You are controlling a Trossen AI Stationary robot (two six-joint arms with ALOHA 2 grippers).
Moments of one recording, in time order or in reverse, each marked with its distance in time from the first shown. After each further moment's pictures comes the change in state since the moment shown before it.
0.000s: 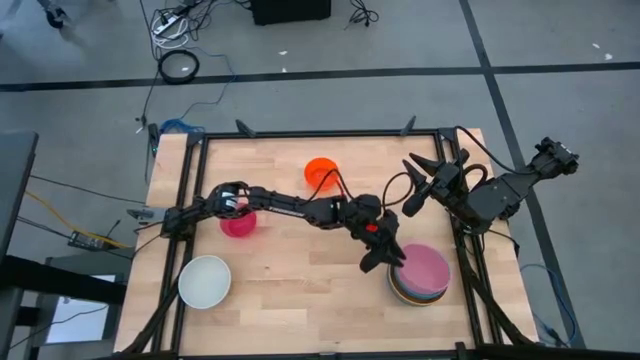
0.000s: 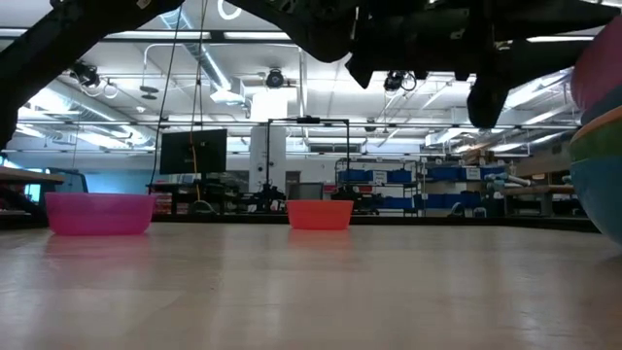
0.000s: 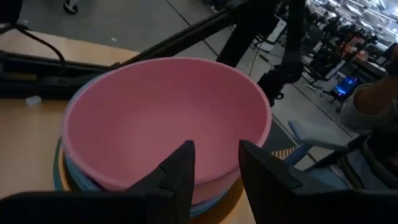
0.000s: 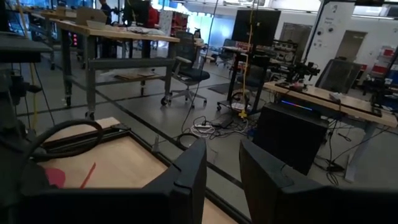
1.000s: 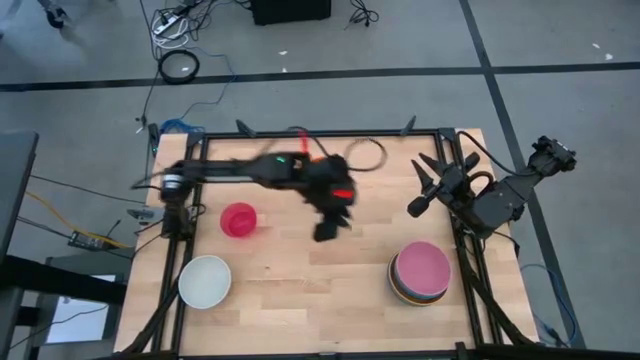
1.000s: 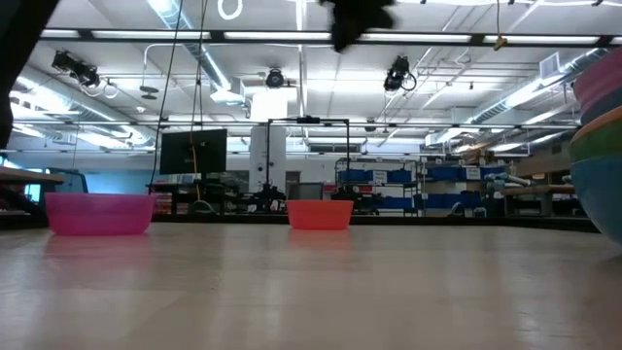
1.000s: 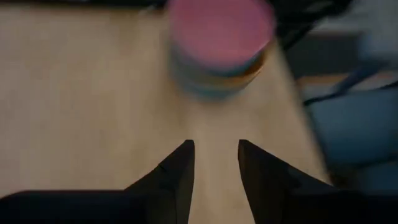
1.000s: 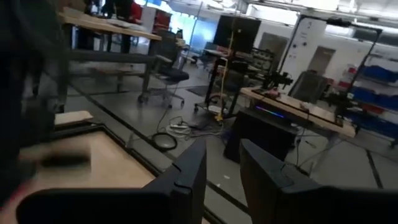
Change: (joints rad) left arm 0.067 -0.449 0.001 -0.995 -0.262 0.301; right arm 0.074 0.000 0.000 -0.022 0.156 -0.082
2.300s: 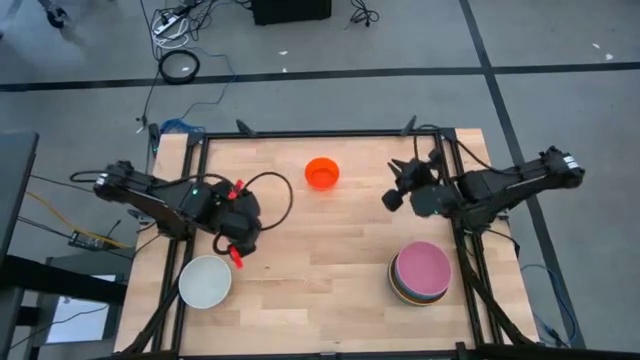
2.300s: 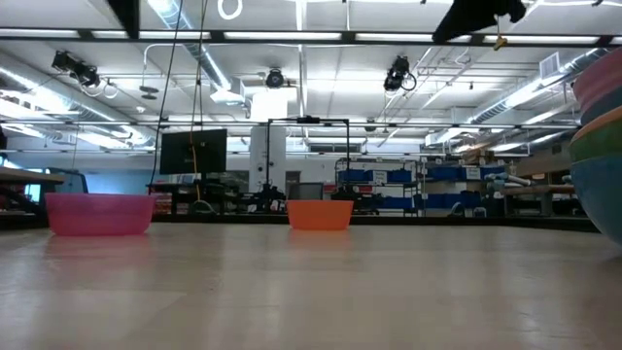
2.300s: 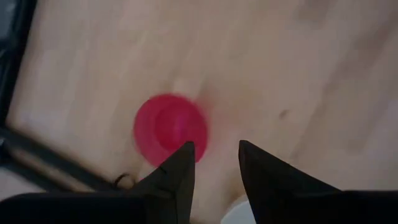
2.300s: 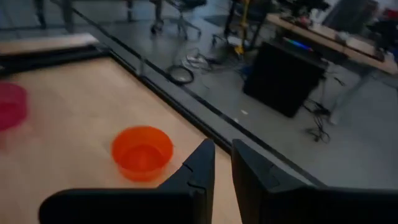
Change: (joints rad) left arm -0.362 -0.502 -0.403 -0.749 -0.620 -0.766; right arm -0.357 0.113 0.000 -0.468 -0.468 0.528
